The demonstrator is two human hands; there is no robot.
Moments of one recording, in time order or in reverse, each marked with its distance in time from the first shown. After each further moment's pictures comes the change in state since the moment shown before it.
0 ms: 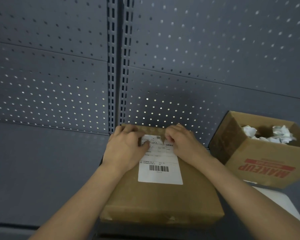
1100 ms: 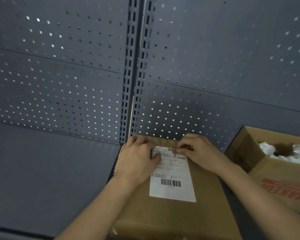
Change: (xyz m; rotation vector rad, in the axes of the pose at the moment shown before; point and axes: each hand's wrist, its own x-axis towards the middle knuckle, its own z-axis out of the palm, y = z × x) left_hand 0.001 -0.001 0.000 0.031 0.031 0.028; right_hand 0.015 0.014 -0.021 0.144 -0.184 0.072
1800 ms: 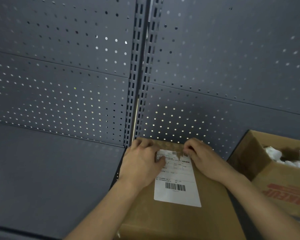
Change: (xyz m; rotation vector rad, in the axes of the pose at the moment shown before) left_hand -0.002 -0.001 0.001 -0.029 0.021 0.004; right_hand -0.005 0.001 0.011 0.055 0.039 0.049
